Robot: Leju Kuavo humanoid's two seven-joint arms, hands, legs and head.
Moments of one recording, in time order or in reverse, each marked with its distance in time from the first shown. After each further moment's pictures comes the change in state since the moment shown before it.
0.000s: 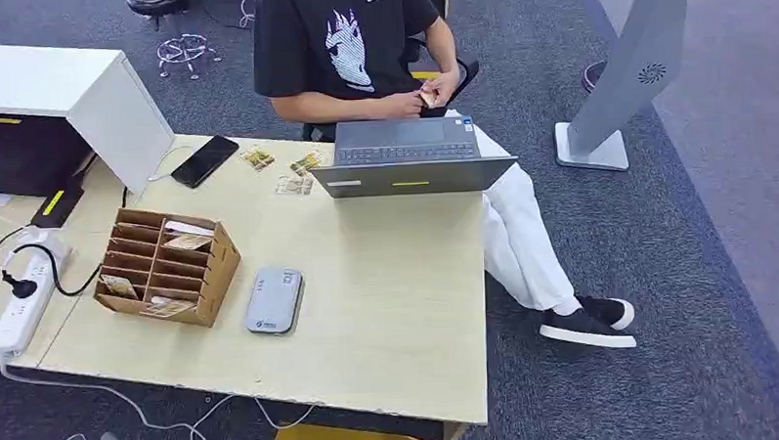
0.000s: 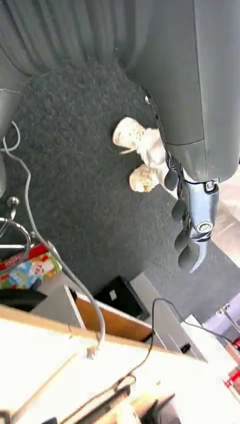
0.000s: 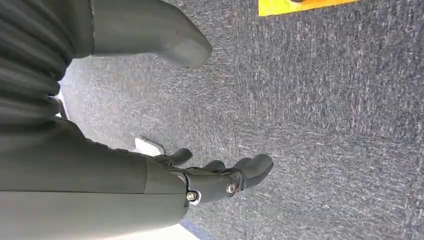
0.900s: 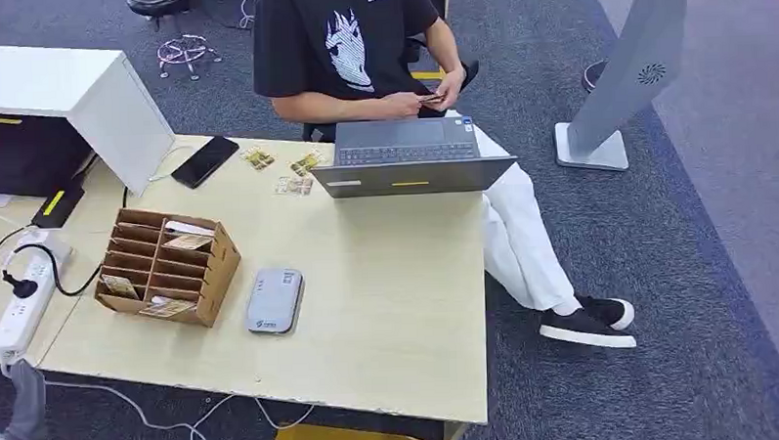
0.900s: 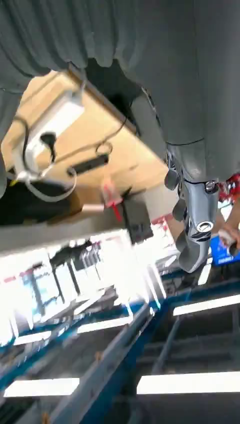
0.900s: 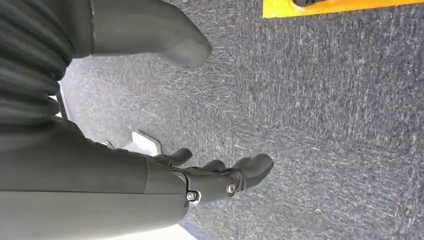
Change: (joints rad) left arm 0.212 -0.006 -0.401 -0.844 -0.028 0.003 -0.002; right arm 0.000 0.004 -0.012 0.000 0.057 0.039 0.006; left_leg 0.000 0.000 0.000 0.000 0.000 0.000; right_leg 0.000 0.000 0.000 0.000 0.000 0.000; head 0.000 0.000
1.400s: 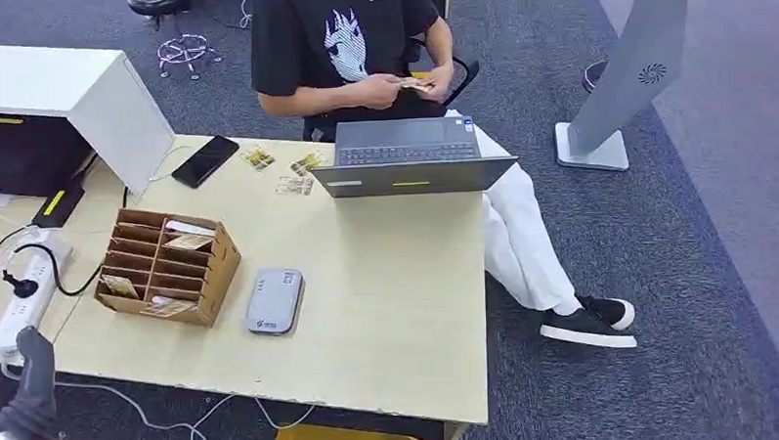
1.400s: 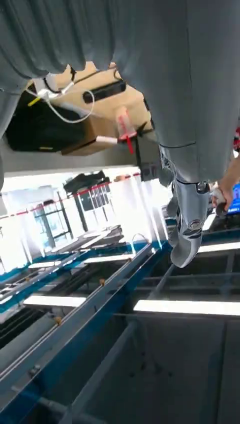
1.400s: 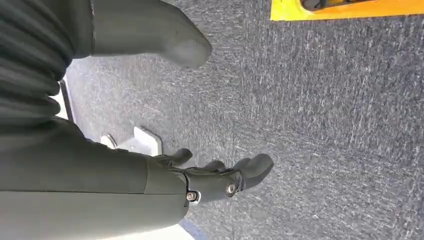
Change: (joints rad) left arm -0.027 0.027 -0.155 -0.128 -0.111 0.002 0.000; right arm -0.003 -0.006 -0.008 0.000 0.043 0.052 0.023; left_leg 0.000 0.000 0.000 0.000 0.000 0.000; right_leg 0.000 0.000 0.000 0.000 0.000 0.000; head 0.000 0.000
